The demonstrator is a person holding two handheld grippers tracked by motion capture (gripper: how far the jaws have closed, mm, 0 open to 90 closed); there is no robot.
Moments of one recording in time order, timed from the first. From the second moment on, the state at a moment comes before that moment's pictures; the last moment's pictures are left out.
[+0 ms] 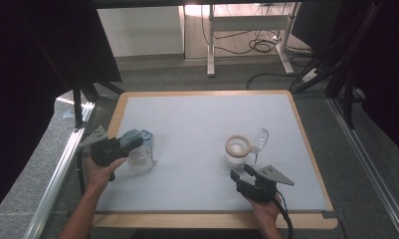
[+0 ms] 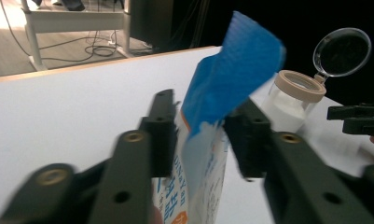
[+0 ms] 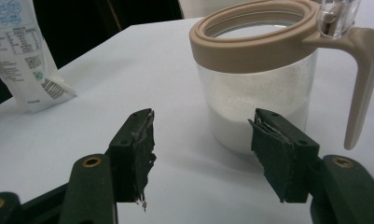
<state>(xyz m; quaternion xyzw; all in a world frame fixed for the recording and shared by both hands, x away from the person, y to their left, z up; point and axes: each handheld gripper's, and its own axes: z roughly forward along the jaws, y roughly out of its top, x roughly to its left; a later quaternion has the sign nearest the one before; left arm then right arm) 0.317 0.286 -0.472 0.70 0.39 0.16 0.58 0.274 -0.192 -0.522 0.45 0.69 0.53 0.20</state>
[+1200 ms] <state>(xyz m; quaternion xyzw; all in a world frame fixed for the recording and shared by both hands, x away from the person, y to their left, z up) 0.314 0.279 -0.500 0.74 0.41 0.15 0.52 0.278 -0.259 -0.464 0.45 0.65 0.55 0.28</state>
